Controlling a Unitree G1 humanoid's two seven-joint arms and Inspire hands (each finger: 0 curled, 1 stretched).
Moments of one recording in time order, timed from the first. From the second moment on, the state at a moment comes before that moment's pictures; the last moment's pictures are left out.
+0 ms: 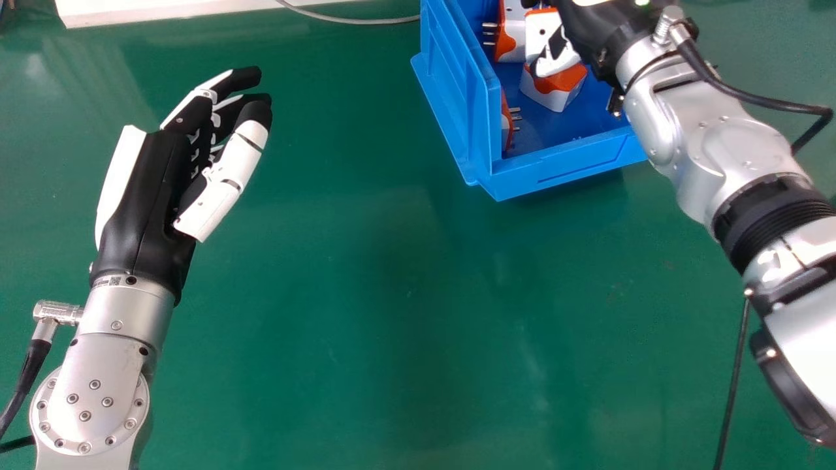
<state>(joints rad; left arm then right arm) 0.03 0.27 0.15 -0.32 0.04 0.14 -0.13 -1.14 -0.32 0.53 1.13 -0.95 -0.08 -0.37</state>
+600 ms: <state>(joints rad) 0.04 0.27 0.15 -0.32 0.05 0.14 -0.13 -1.14 -0.32 0.56 1.16 -0.87 -0.05 -0.19</state>
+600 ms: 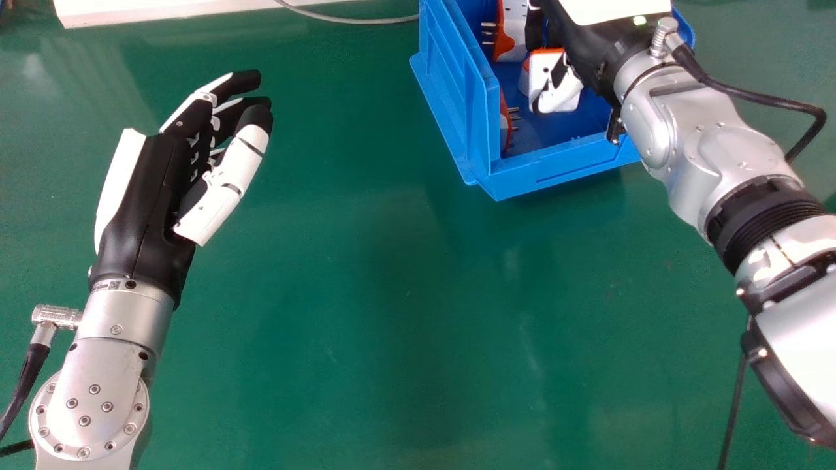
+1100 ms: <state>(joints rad) 0.04 0.27 0.15 -0.28 0.05 0.12 -0.13 -1.11 -0.33 0.58 1.13 -0.88 -0.02 -0.19</state>
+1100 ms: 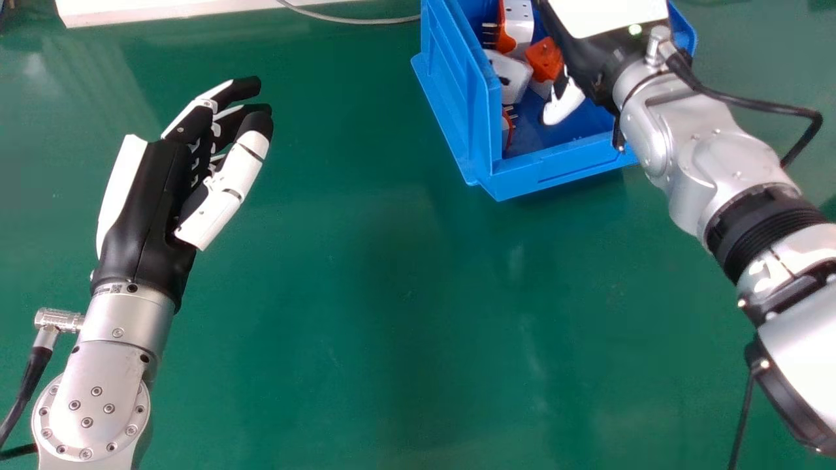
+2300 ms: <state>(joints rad) -0.01 0.26 0.12 -0.16 0.06 0.05 -0.11 -0.58 -0.47 0.36 0.33 -0.82 0.13 -0.23</state>
